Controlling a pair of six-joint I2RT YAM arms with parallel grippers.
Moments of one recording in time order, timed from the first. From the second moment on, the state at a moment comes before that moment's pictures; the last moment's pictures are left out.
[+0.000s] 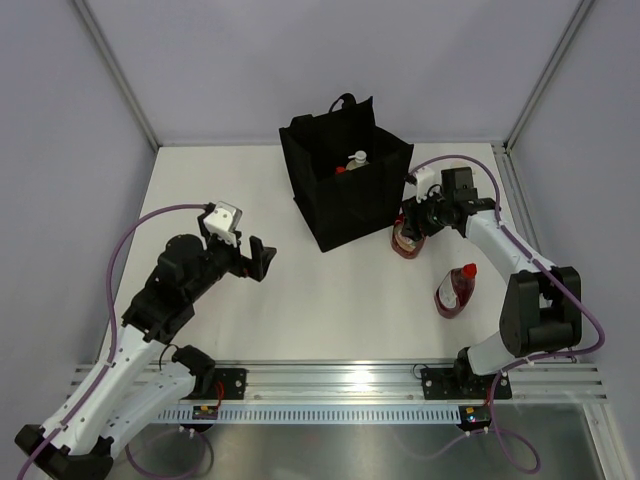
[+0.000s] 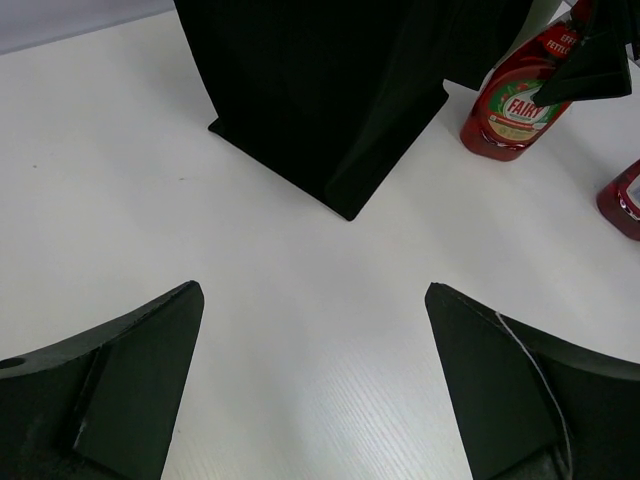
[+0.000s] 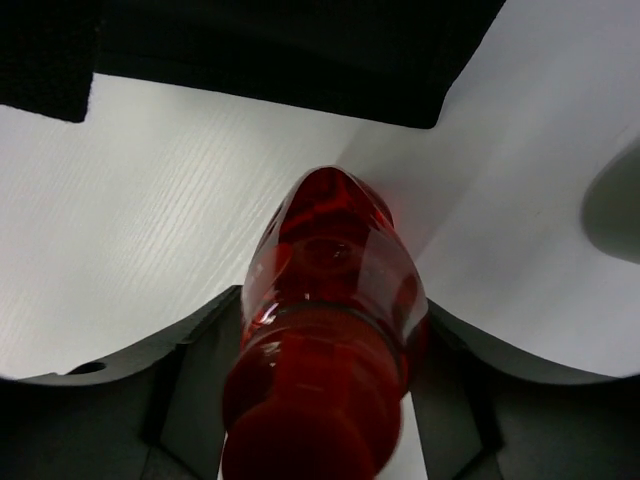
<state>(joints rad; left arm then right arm) -0.52 0.66 0.76 -0.37 0.04 -0.11 0.13 1.52 1.09 -0.47 -0.39 -0.32</state>
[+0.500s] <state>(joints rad) -0.52 0.66 0.76 -0.37 0.03 -0.11 0.13 1.36 1.02 -0.53 -0.44 -0.36</state>
